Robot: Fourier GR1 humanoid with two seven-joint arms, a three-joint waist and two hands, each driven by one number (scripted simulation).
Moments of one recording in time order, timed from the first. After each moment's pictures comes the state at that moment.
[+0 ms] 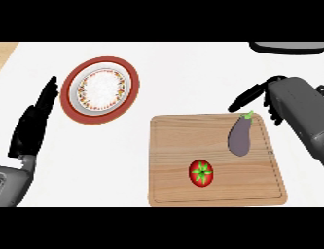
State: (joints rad) left arm -0.22 0.46 -0.20 -1.40 0.07 0.28 0.05; right arm -1.11 -0.38 0.89 -0.16 -0.80 0.05 1.25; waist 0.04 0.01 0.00
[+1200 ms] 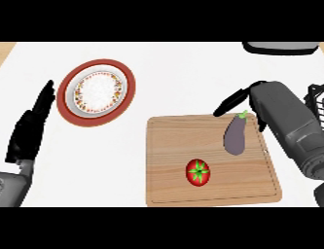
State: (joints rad) left arm -0.18 0.44 -0.17 -1.42 0.05 0.27 0.05; right arm -1.15 -0.25 0.84 0.00 -0.81 0.10 1.25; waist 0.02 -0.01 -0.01
